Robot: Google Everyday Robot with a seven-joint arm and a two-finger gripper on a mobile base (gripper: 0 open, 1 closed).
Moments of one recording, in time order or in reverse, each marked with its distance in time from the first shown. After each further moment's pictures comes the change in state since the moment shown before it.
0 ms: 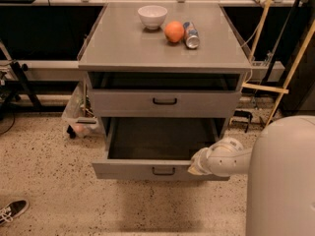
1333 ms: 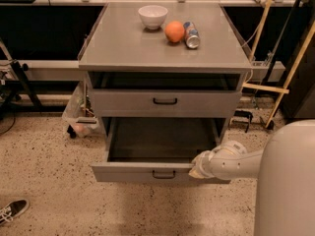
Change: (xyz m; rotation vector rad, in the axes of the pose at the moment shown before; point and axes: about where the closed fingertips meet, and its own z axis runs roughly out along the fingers) arm 0.008 0.009 -0.008 -0.011 -0.003 0.002
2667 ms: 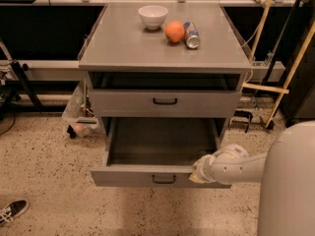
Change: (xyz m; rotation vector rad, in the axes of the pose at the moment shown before) arm 0.005 0.017 -0.008 -0.020 0.009 0.025
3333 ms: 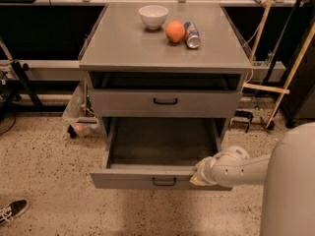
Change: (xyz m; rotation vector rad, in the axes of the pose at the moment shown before) arm 0.004 0.008 -0.004 -0.010 0.006 0.014
